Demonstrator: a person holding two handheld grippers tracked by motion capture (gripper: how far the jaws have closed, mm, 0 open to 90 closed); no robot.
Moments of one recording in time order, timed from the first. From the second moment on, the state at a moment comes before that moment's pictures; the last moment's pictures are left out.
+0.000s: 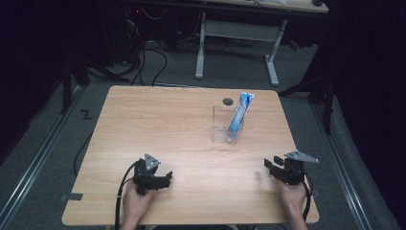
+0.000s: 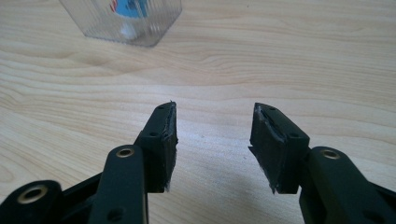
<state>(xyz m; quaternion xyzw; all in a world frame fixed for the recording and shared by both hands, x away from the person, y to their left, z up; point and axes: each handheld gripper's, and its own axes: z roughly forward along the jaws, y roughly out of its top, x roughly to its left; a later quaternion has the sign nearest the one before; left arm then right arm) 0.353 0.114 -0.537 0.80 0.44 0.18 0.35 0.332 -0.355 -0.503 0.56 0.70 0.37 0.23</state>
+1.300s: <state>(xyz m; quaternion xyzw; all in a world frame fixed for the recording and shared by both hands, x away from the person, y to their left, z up) 0.353 0.114 -0.537 0.80 0.44 0.18 0.35 0.349 -0.337 -0.526 0.56 0.73 0.31 0.23</state>
